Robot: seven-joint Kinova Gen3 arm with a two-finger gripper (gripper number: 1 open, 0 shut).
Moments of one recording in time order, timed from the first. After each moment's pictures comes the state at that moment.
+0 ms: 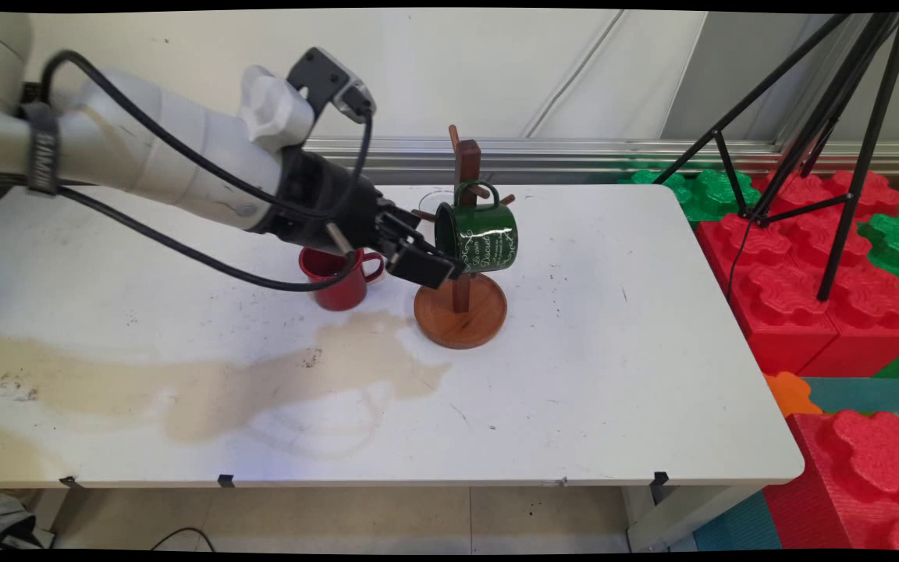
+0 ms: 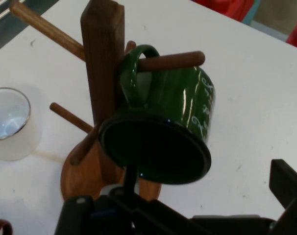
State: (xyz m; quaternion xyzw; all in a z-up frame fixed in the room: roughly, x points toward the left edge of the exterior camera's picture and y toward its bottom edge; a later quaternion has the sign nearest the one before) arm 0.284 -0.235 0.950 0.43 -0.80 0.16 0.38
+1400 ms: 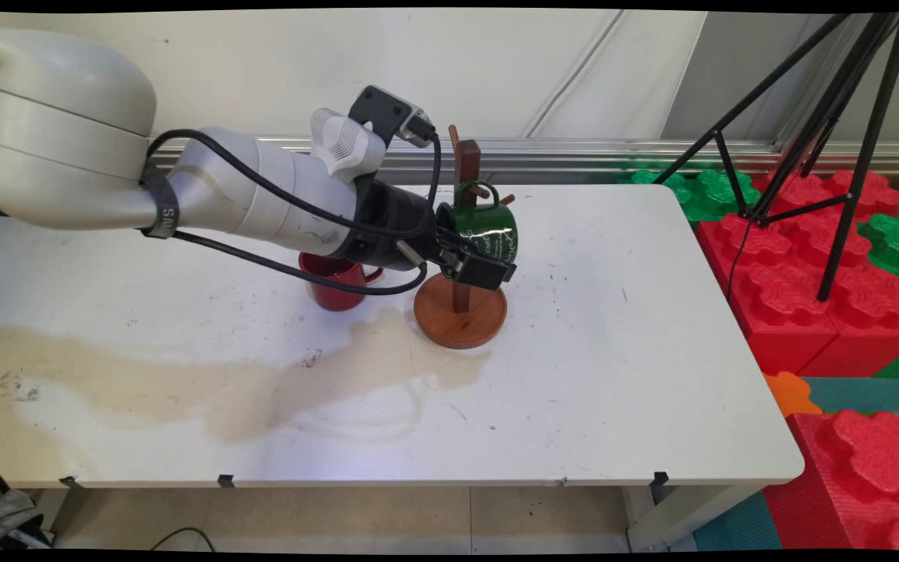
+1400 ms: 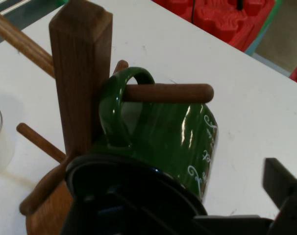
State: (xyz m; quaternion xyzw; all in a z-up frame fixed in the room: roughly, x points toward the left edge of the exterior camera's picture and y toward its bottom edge) arm 0.247 -0.260 0.909 0.47 -0.77 0.15 0.41
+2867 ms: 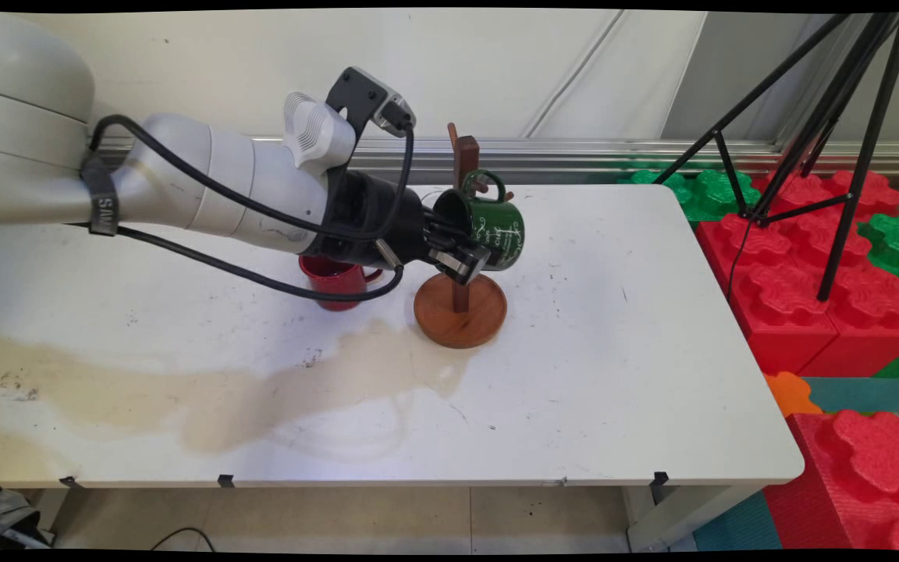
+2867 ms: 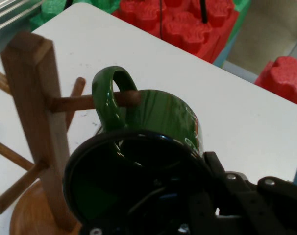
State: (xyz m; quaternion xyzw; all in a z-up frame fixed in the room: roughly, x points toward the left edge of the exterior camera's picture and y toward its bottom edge) arm 0.254 -0.236 0.930 0.43 -0.78 0.15 0.44
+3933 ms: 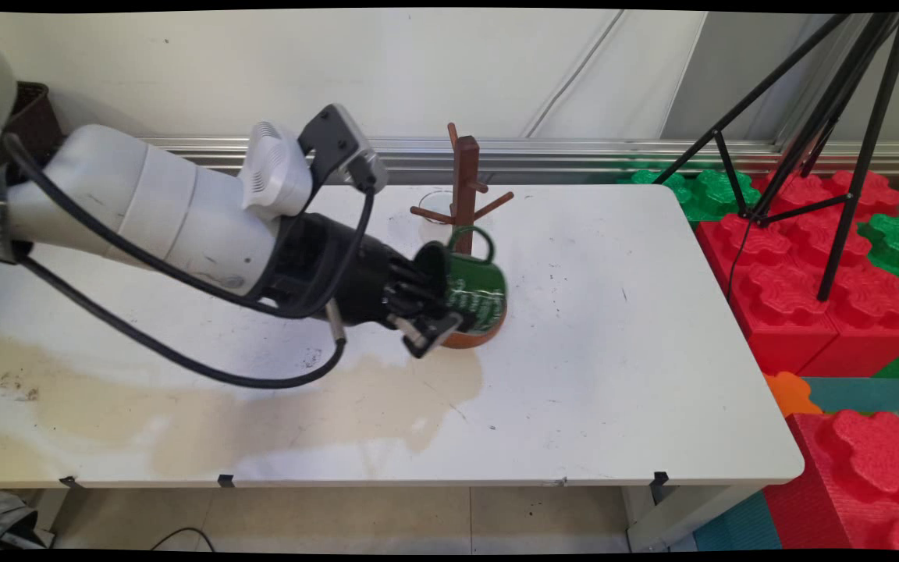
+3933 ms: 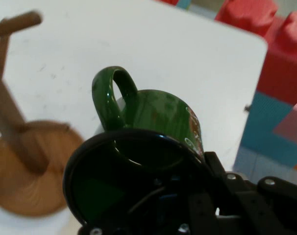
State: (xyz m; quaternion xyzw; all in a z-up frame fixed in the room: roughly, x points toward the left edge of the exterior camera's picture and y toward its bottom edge) arm 0.258 -0.189 0.943 0.37 -0.83 0.11 0.39
